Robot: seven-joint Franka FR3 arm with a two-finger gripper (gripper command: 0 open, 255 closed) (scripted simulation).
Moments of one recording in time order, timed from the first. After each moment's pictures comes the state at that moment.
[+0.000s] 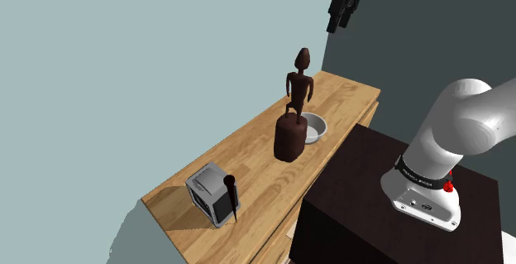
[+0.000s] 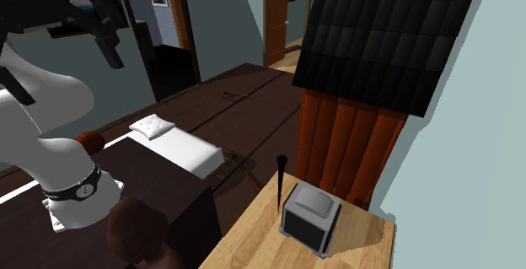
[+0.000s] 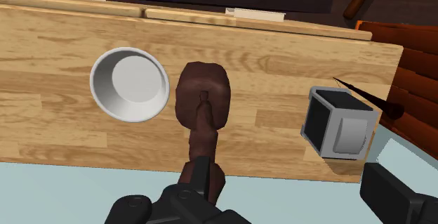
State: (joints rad) arm 0.00 -0.74 0.01 -2.26 0.09 1.63 -0.04
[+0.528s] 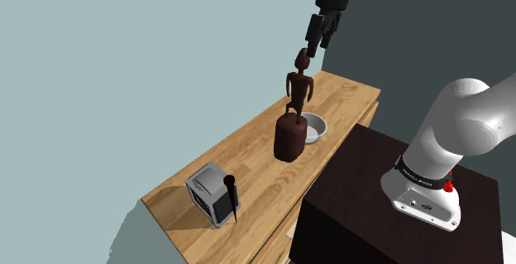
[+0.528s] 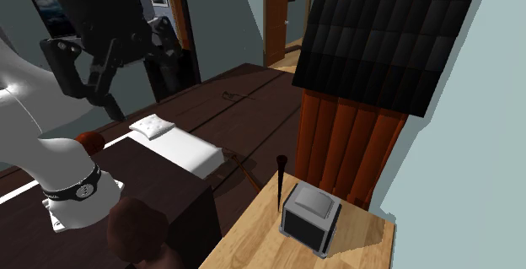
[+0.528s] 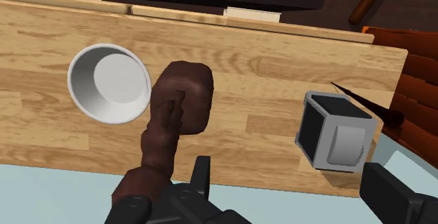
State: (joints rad) arm 0.03 -0.68 0.13 -2.33 0.12 1.76 0.06
